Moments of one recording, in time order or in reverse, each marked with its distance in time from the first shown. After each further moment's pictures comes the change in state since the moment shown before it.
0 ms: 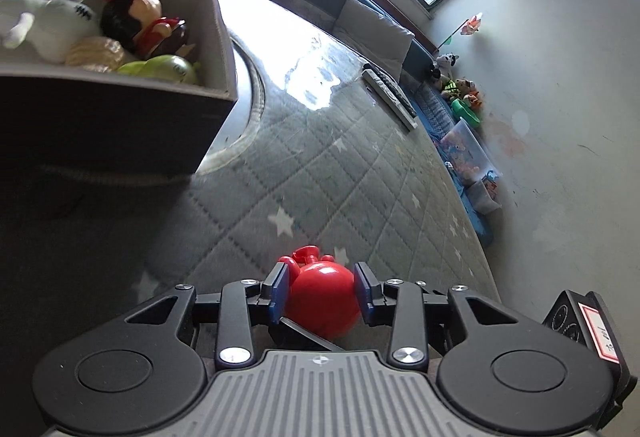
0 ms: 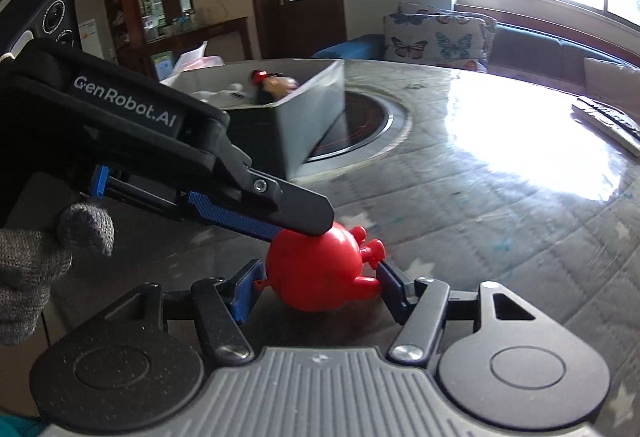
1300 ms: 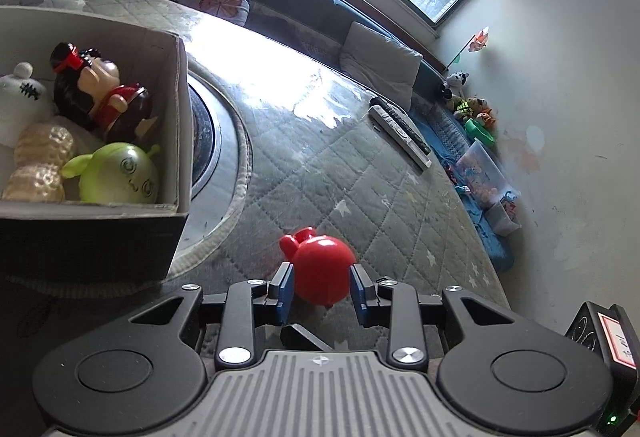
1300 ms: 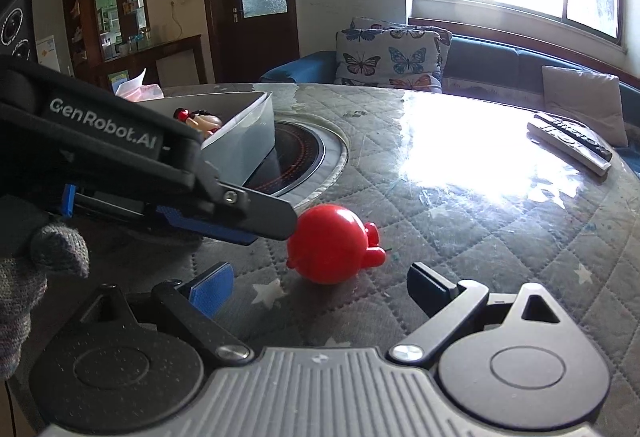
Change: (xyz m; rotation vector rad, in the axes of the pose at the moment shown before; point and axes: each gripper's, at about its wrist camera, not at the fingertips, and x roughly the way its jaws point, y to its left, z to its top) left arm 0.041 -0.021 0.053 0.045 -0.088 0.073; right arm 0.027 -0.046 0.040 0.055 -0.050 -0.146
